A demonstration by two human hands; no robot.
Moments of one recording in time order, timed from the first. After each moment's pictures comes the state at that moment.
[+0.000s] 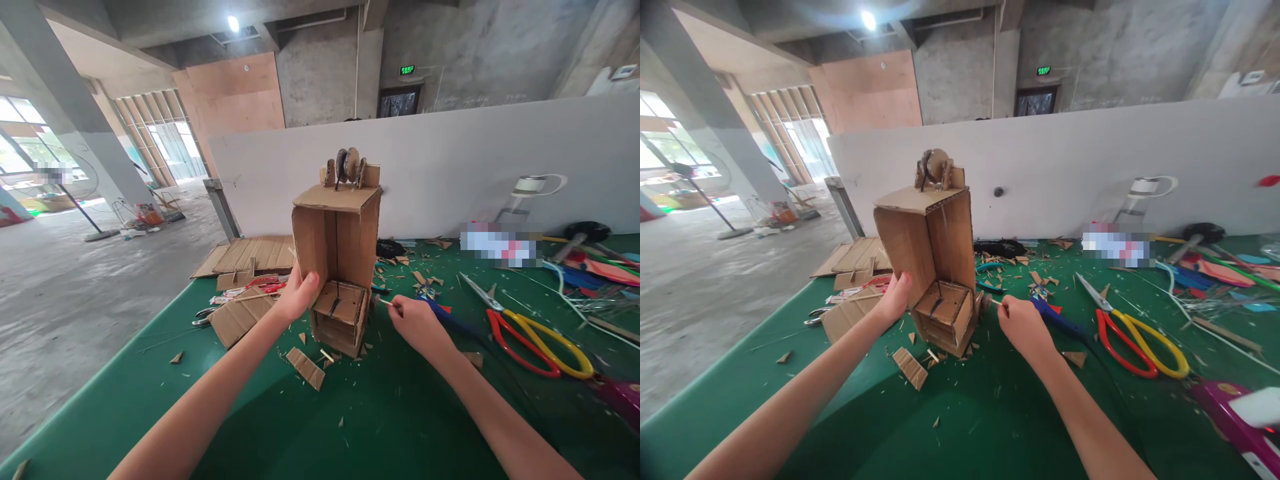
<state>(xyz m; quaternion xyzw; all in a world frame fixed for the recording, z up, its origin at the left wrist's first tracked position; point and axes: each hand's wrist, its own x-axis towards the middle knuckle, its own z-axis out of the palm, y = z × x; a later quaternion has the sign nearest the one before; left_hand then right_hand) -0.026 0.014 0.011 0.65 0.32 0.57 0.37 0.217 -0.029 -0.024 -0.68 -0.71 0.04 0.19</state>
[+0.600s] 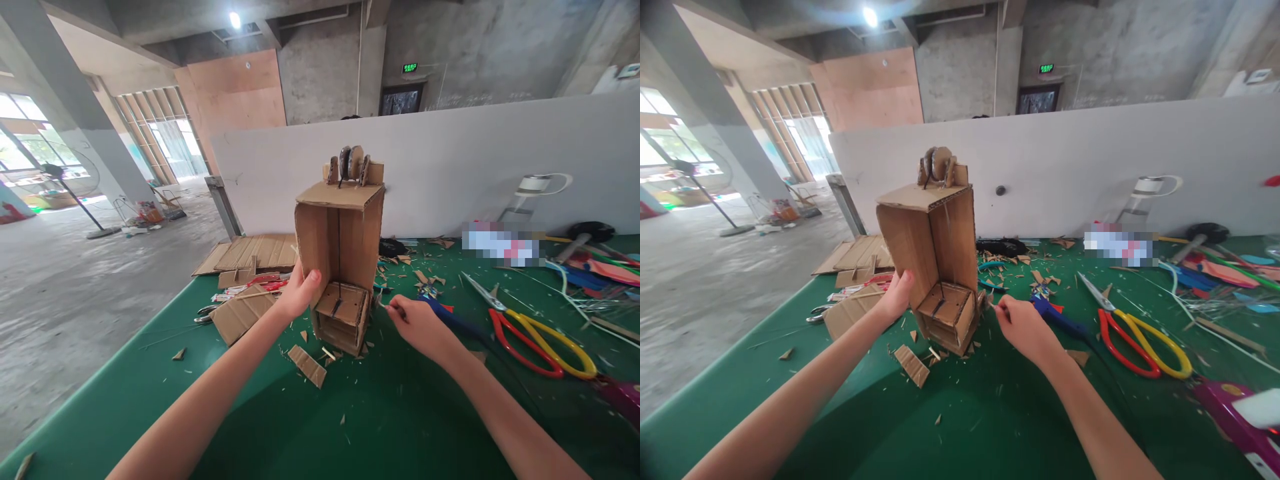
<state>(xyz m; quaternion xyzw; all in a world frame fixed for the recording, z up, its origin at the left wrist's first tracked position) -0.025 0.013 0.017 0.69 0.33 0.55 0.35 0.223 -0.034 -0.021 -0.60 -0.76 0.10 0.22</state>
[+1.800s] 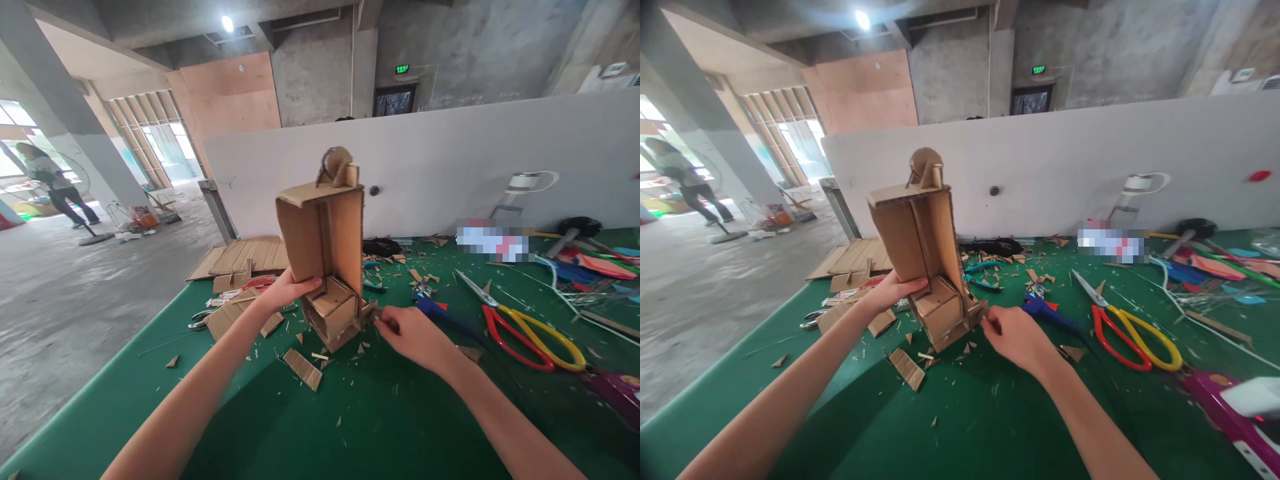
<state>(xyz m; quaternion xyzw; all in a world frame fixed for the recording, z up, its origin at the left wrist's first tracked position) -0.048 0.028 0.024 0.71 0.41 0.38 0.43 0.213 -0.054 -0.015 -0.58 -0.78 0.12 0.21</state>
